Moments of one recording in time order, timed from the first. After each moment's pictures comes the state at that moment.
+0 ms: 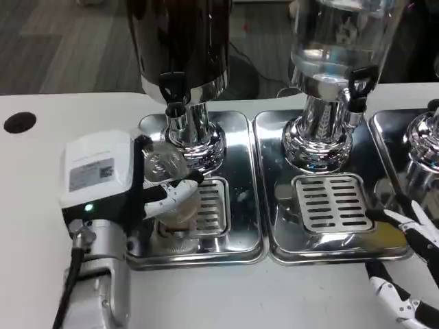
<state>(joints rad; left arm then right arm) -0.06 0.21 -0.30 -0.16 1.19 0.47 -0.03 0.58 -0.34 -0.08 -0.28 -0.36 -0.39 0.00</state>
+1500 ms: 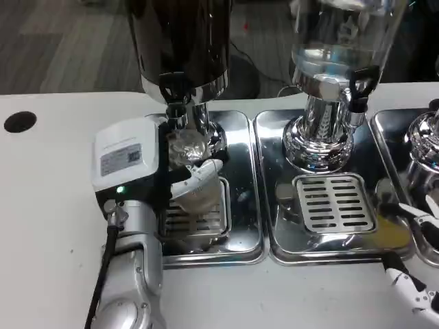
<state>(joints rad) -0.24 0.14 -0.34 0.09 1.07 0.49 0.13 0.52 -0.37 -0.13 -0.20 -0.29 -0.42 0.04</state>
